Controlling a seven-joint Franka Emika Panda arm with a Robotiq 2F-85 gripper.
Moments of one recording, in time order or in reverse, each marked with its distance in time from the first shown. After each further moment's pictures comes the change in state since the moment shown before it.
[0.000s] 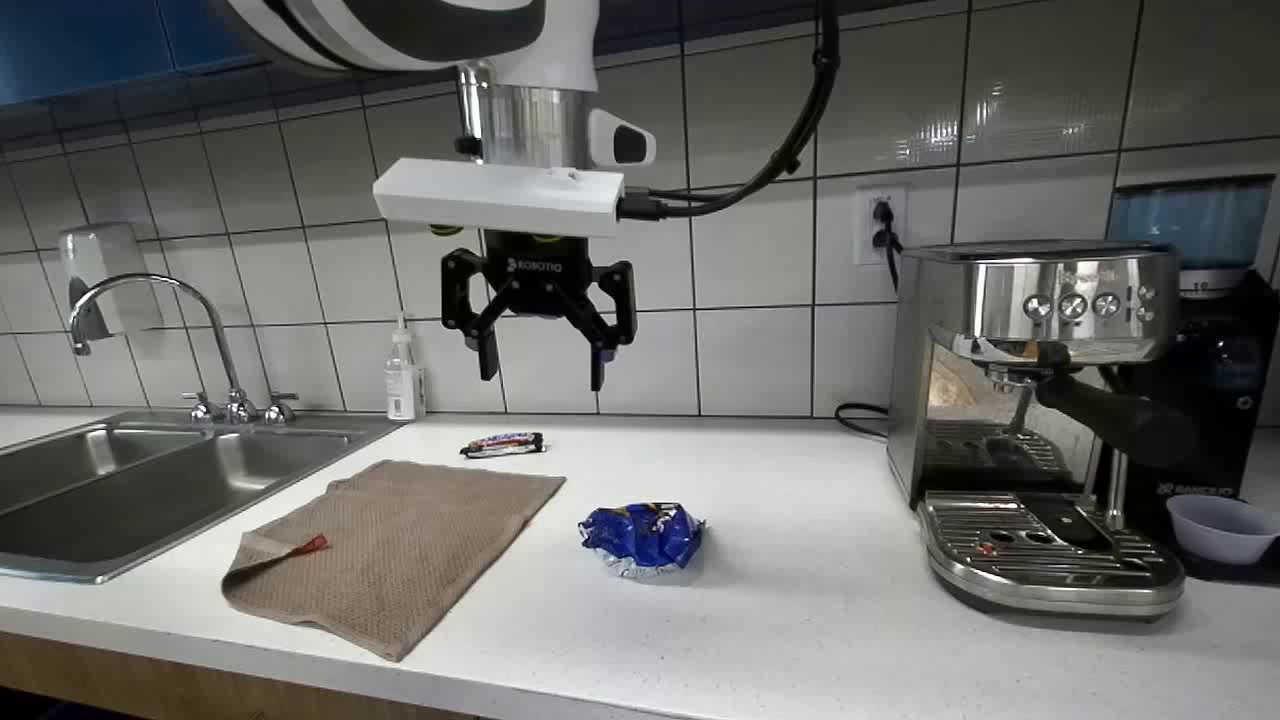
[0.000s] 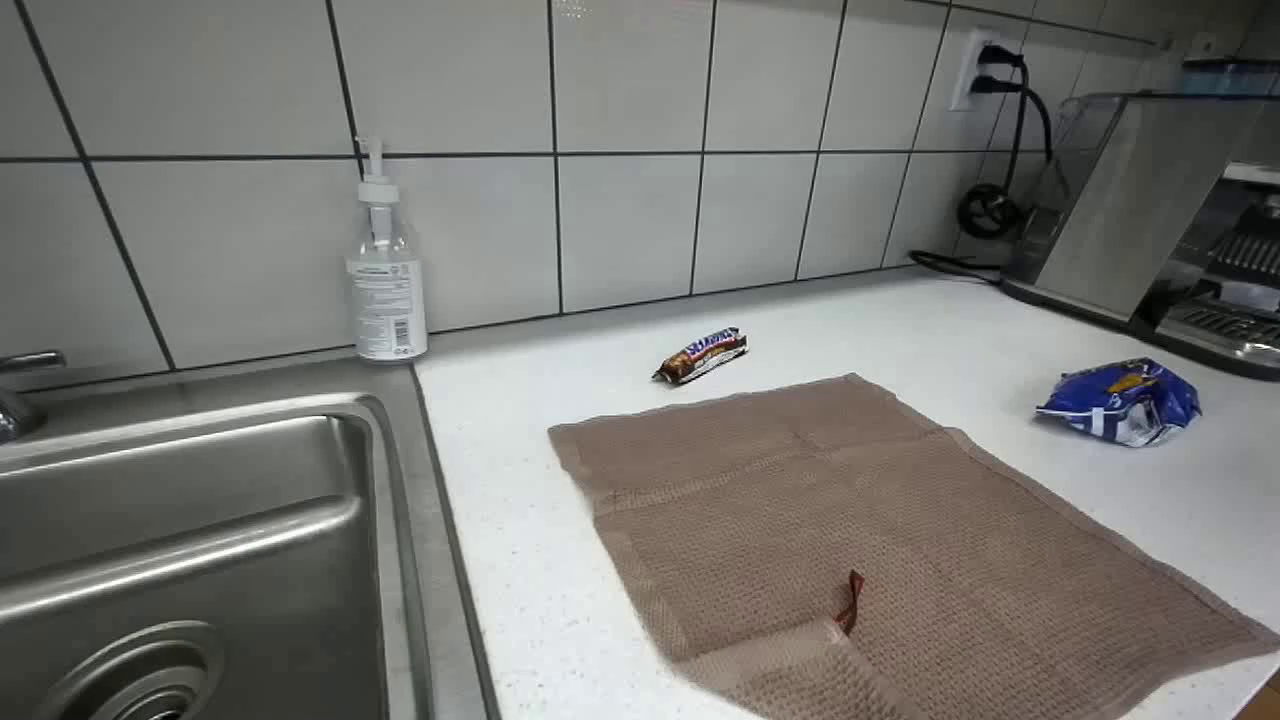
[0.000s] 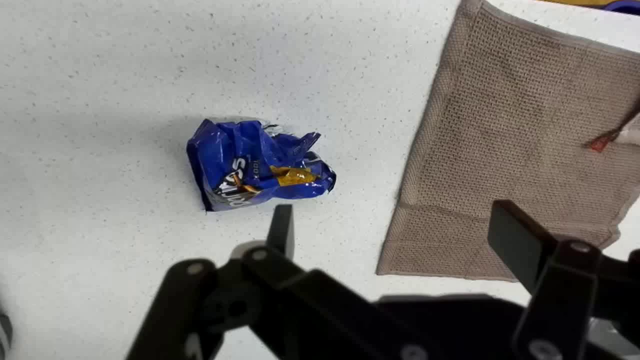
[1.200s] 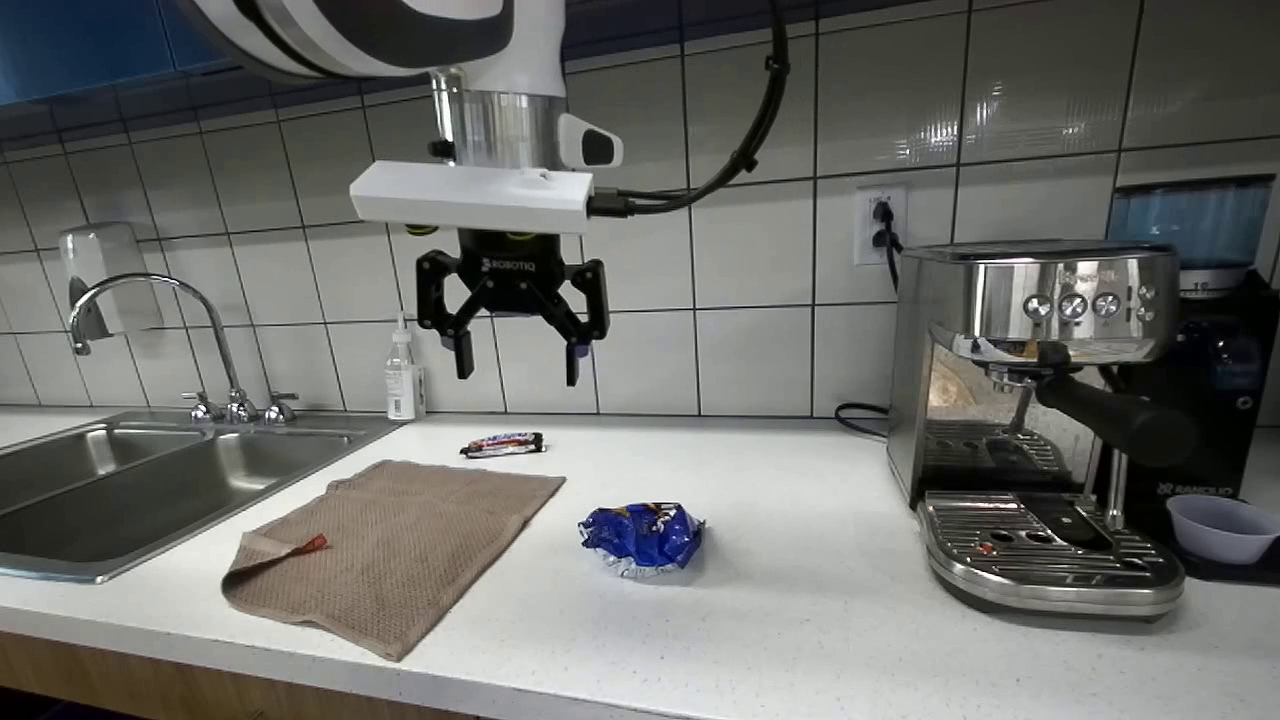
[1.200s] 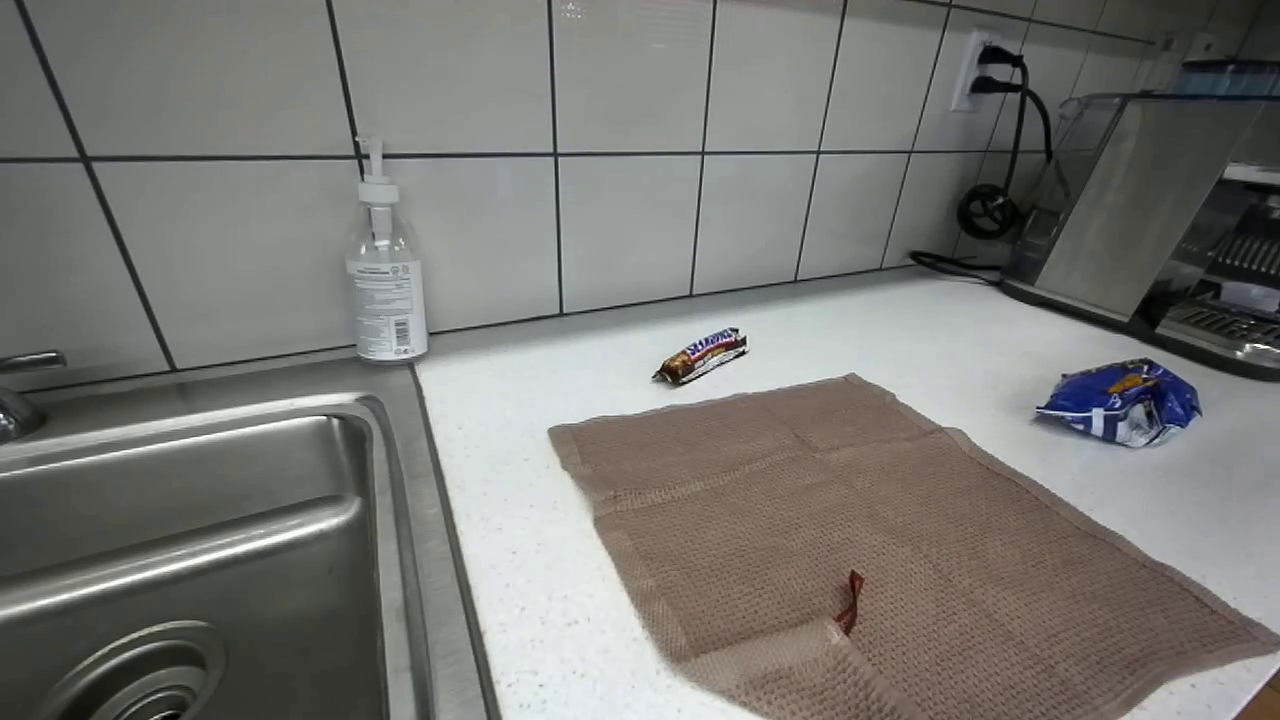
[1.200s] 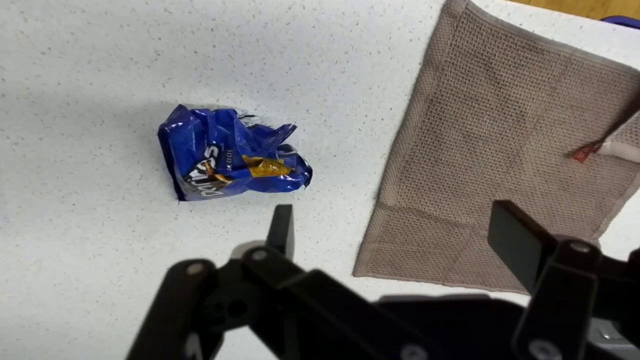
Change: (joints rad) arm -0.002 0.000 0.071 -0.009 0.015 0.000 -0.002
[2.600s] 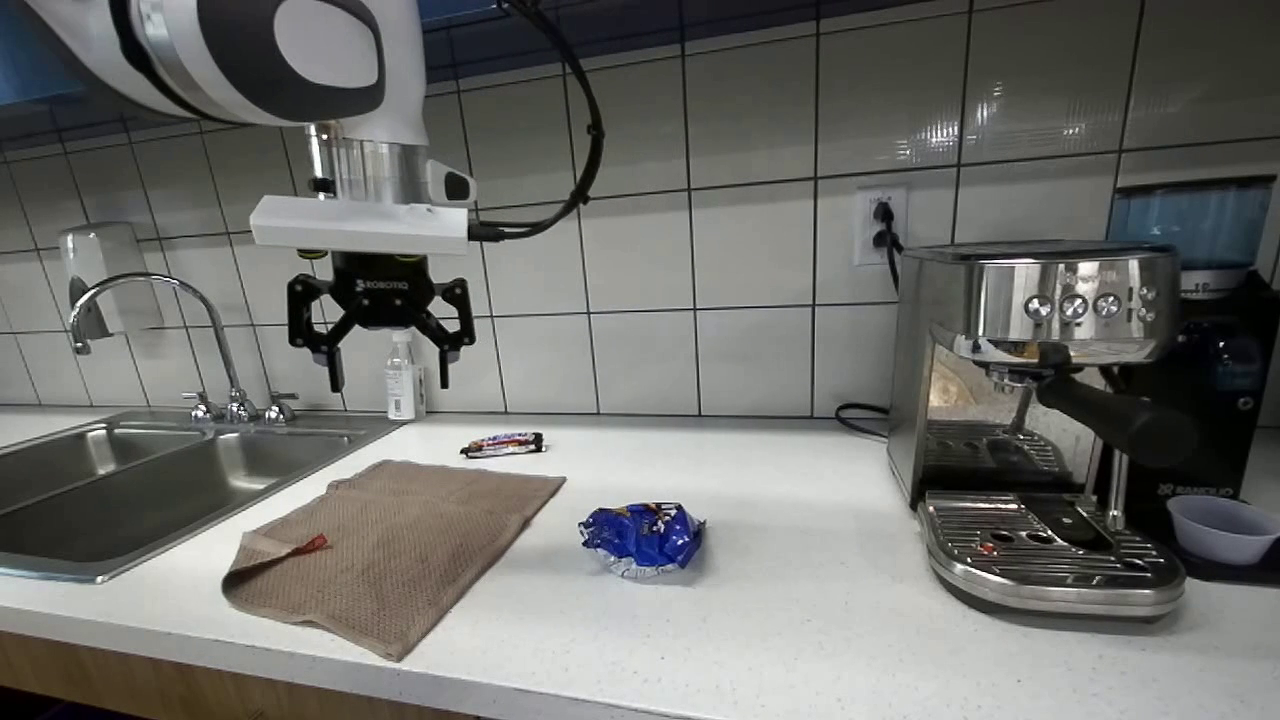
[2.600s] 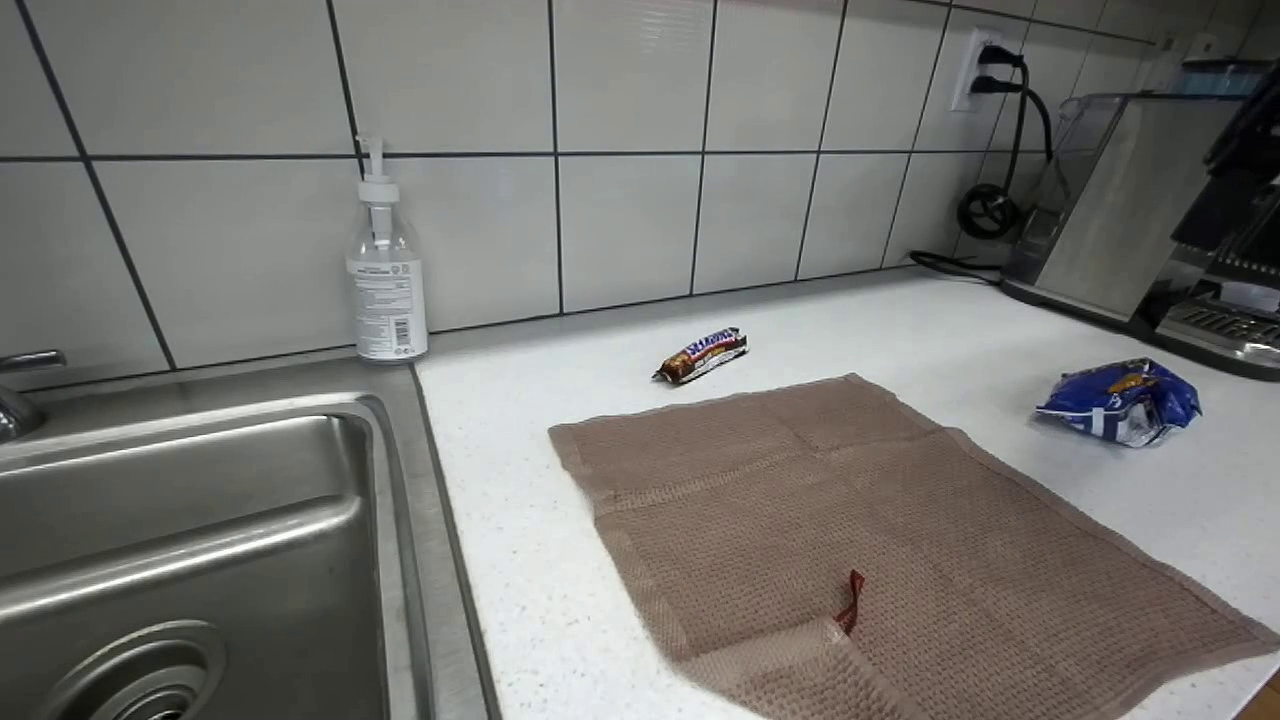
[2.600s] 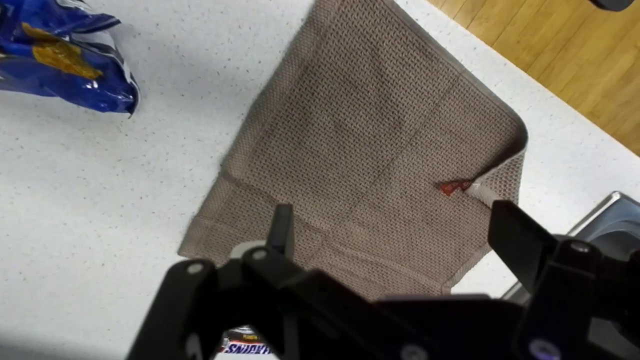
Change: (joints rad) arm 0.170 0.035 0.179 -0.018 0.091 0.006 -0.077
